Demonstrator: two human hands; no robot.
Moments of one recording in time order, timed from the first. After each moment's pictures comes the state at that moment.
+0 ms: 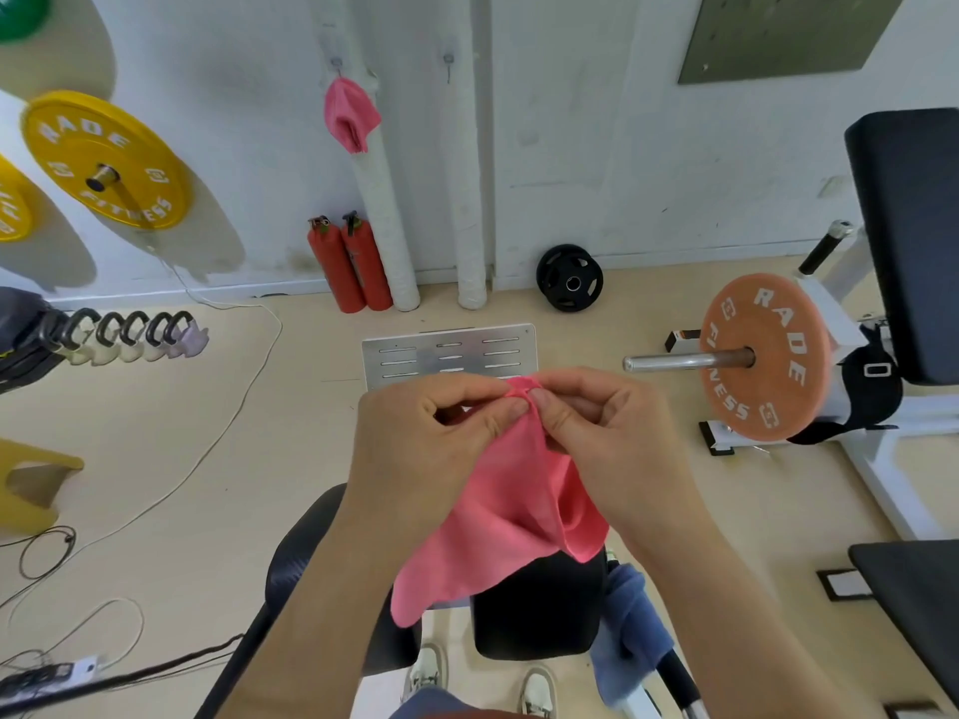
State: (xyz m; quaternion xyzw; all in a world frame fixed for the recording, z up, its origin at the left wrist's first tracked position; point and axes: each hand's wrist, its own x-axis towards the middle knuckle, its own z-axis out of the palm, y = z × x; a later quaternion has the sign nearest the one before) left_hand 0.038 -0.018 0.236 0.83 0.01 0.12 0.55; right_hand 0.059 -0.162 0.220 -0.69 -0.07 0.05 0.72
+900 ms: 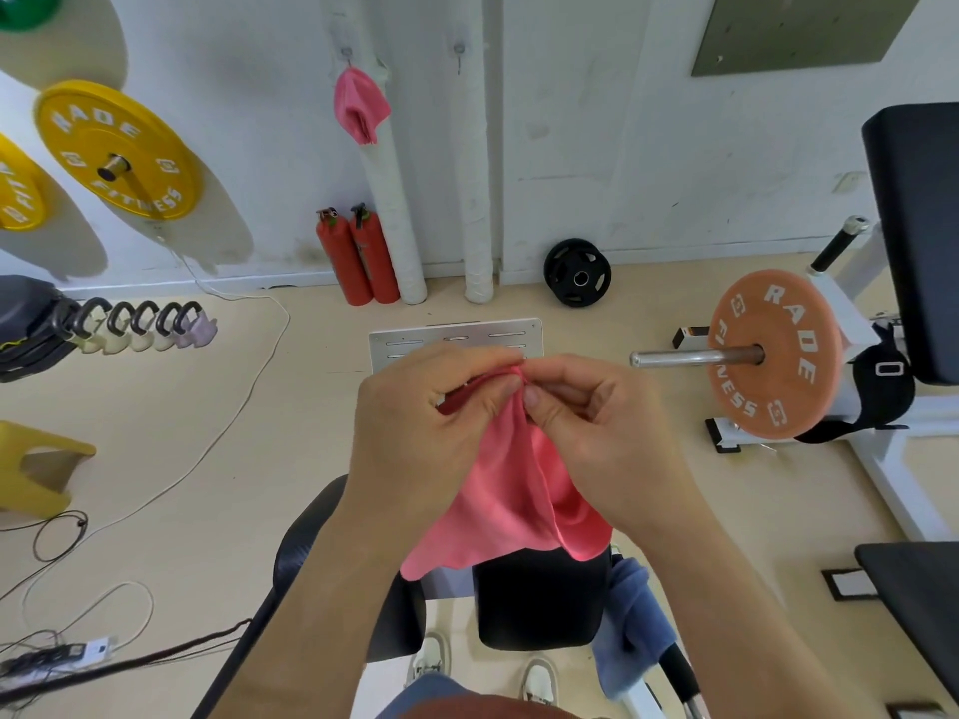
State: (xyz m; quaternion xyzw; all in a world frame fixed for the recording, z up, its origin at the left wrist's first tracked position) left_hand 0.039 -0.014 0.233 0.86 -0.05 0.23 0.46; right_hand 0.059 -0.154 0.222 -0.71 -0.15 0.03 0.69
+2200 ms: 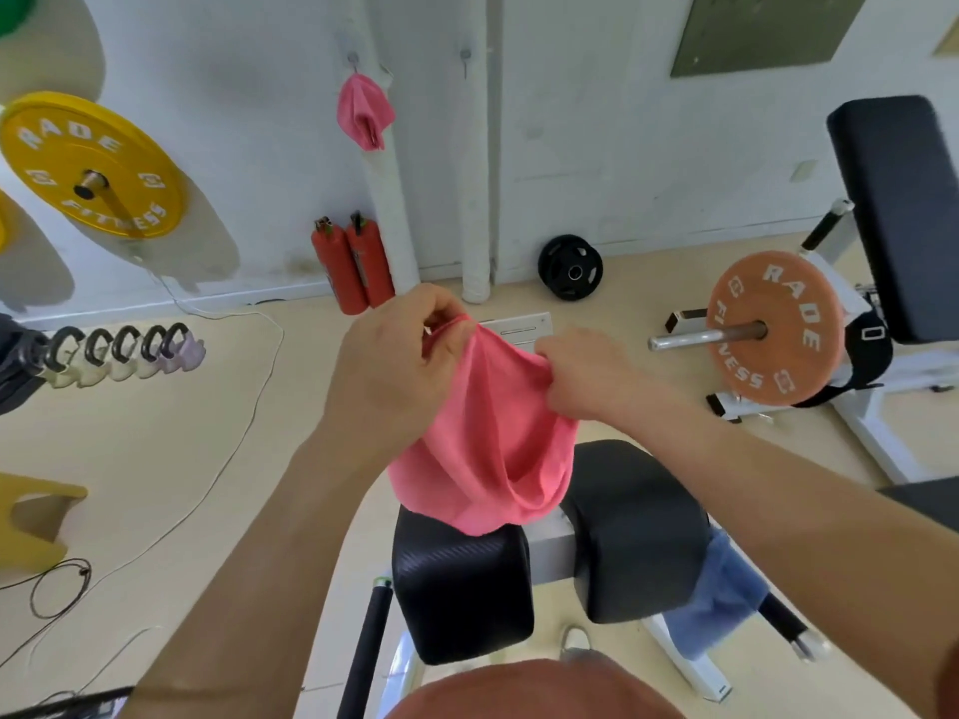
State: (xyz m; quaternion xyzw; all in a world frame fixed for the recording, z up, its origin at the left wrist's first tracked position) left_hand 0.059 0.182 0.239 0.91 -0.10 0.21 0.34; right_hand 0.126 -0.003 0.180 -0.98 -0.15 0.12 0.03
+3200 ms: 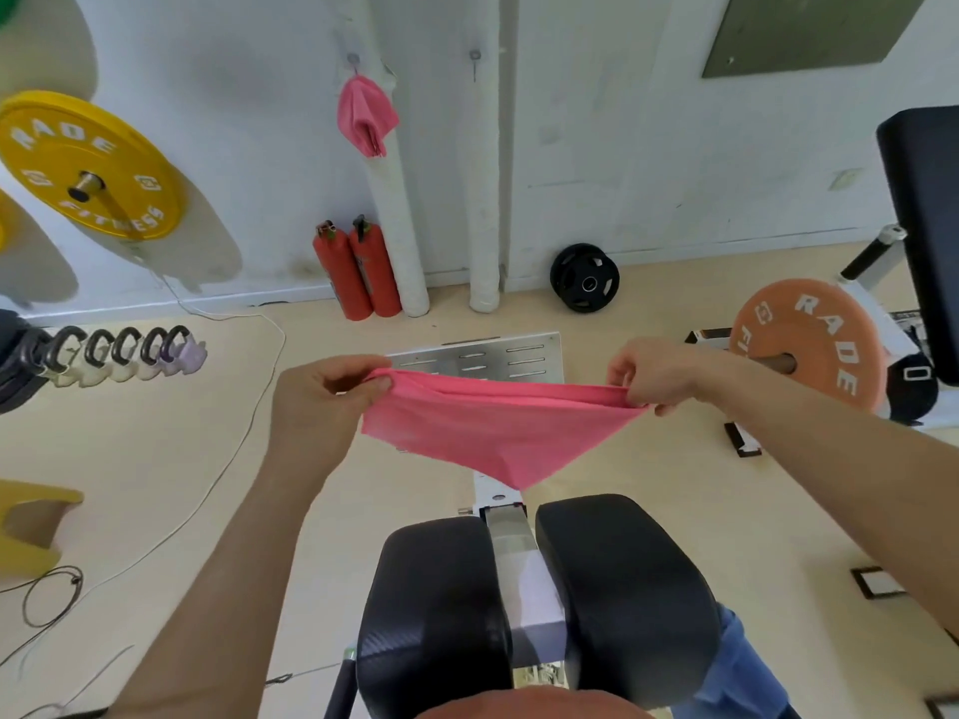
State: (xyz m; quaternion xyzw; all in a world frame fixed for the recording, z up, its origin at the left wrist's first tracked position) left_hand 0.161 0.214 0.183 0.81 0.14 0.10 0.56; right_hand 0.264 -0.103 0.173 -0.92 -0.04 0.35 0.16
